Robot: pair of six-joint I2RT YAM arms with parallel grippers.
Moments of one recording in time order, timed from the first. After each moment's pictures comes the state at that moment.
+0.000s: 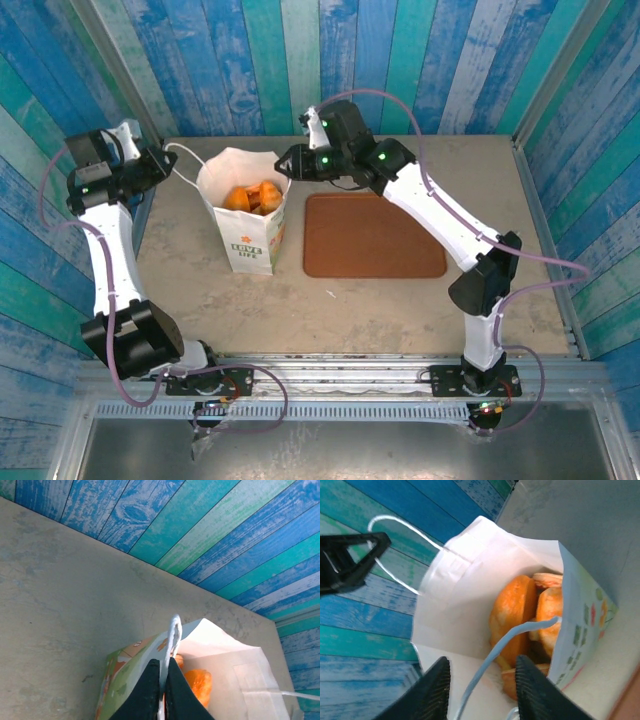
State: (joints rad) left arm 0.41 1.39 1.45 -0.65 0.69 -0.28; right arm 0.75 1.95 2.11 -0.71 -0.33 0.63
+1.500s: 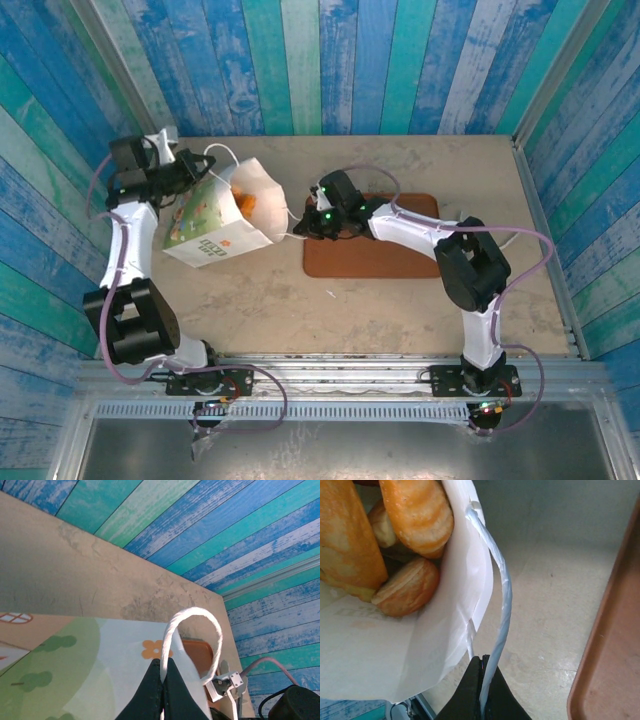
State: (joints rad) left arm 0.28 1.46 1.24 -0.33 0.86 -0.45; right arm 0.73 1.98 1.42 -0.21 -0.46 0.86
